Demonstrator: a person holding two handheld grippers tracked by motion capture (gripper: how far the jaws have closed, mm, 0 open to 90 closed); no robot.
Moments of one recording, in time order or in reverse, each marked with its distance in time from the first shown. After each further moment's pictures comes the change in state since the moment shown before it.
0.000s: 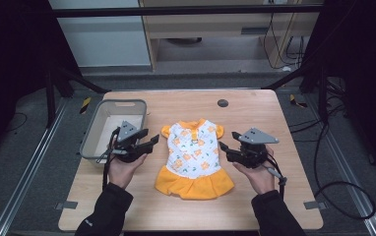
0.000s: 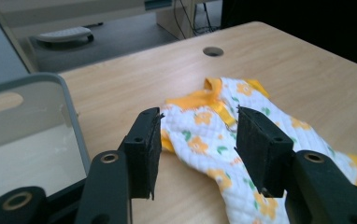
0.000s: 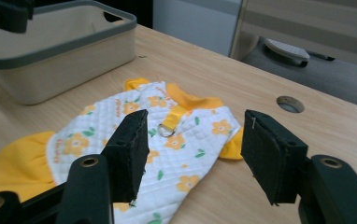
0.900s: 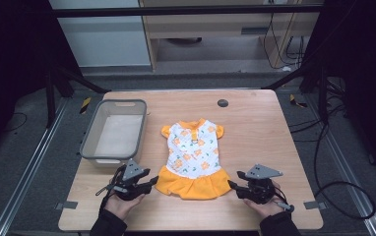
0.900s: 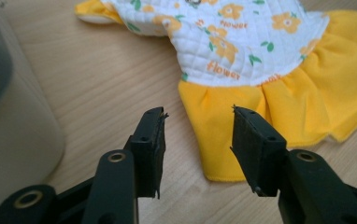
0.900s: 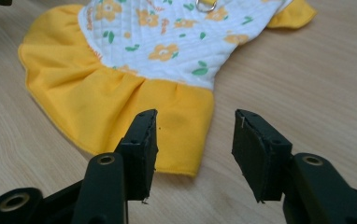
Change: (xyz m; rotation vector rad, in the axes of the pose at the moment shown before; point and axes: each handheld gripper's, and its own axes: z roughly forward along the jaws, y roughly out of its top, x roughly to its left) left arm -0.029 -0.095 -0.011 0.223 -0.091 0.062; right arm 0.017 -0.096 -0.025 0.217 0.102 0.040
